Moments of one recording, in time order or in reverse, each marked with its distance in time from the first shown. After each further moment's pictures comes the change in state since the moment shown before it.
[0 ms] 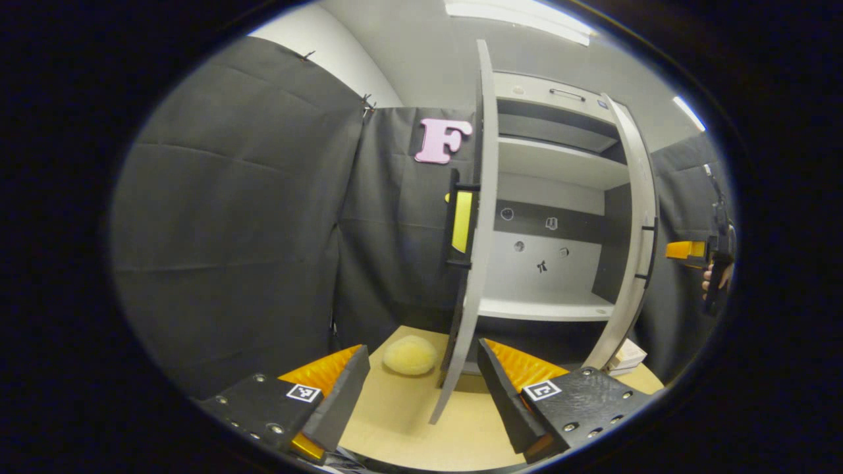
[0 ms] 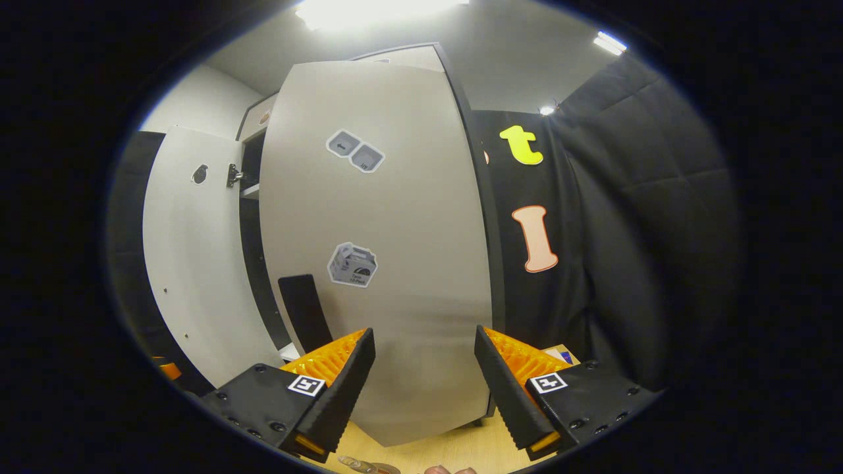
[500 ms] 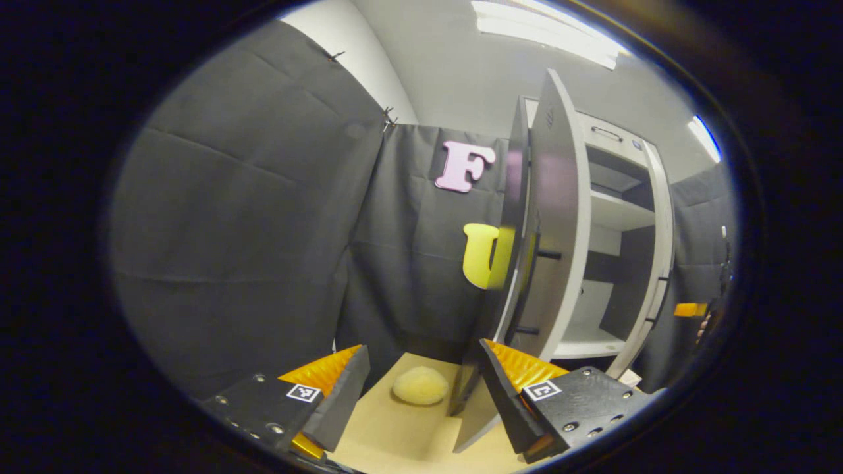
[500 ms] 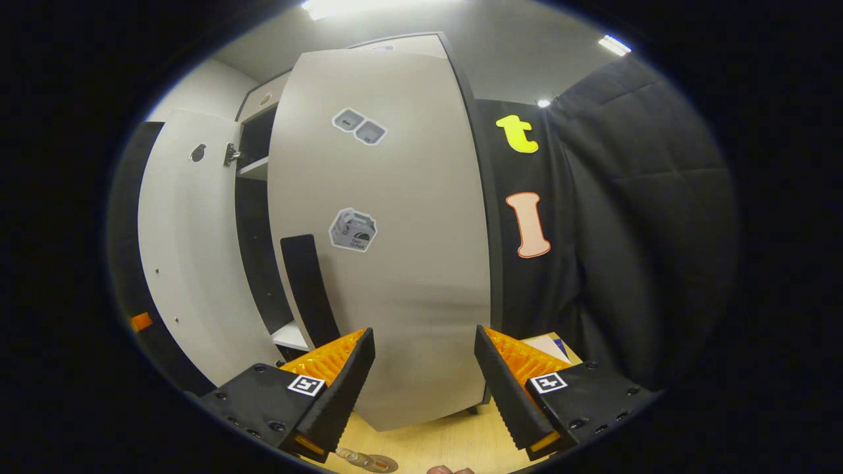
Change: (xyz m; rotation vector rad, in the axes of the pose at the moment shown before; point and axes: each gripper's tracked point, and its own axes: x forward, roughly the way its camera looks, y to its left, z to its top) left arm 0.052 0.083 0.078 -0.064 -0.114 -0.006; right arm -0.008 0.008 -0.036 -0.018 0.063 -0.027
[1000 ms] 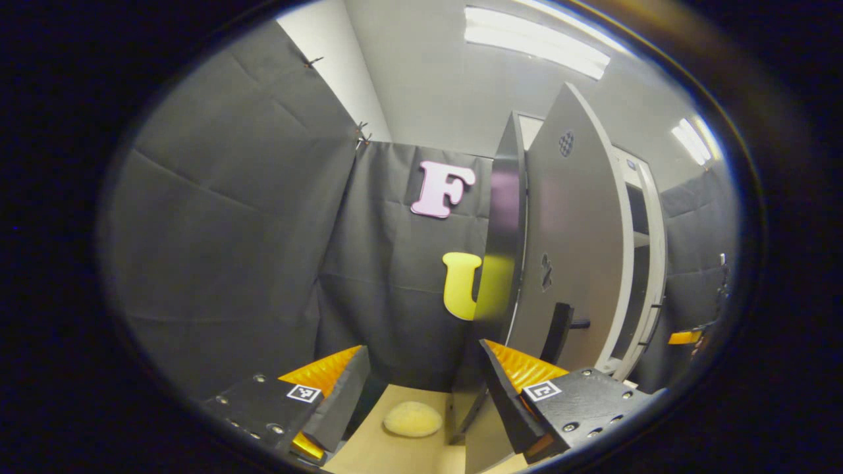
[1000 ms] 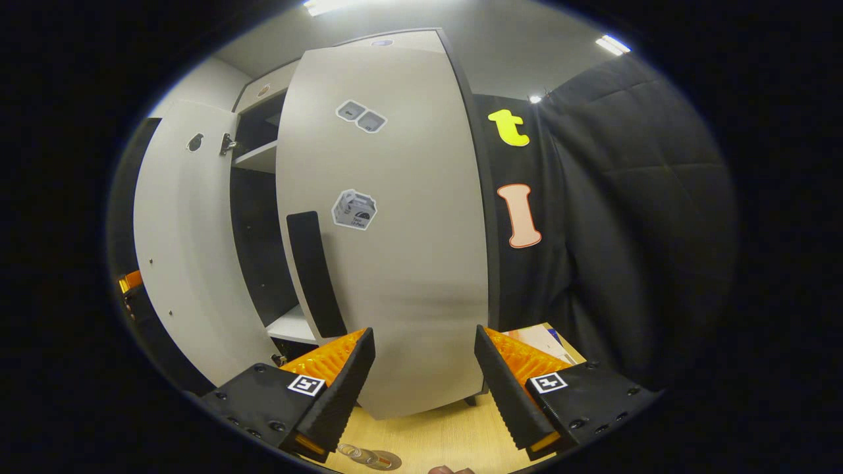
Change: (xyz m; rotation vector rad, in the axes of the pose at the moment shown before) left arm 0.078 -0.011 0.060 0.027 -0.075 -0.164; right arm -0.008 -0.001 -0.020 0.010 0.029 -0.066
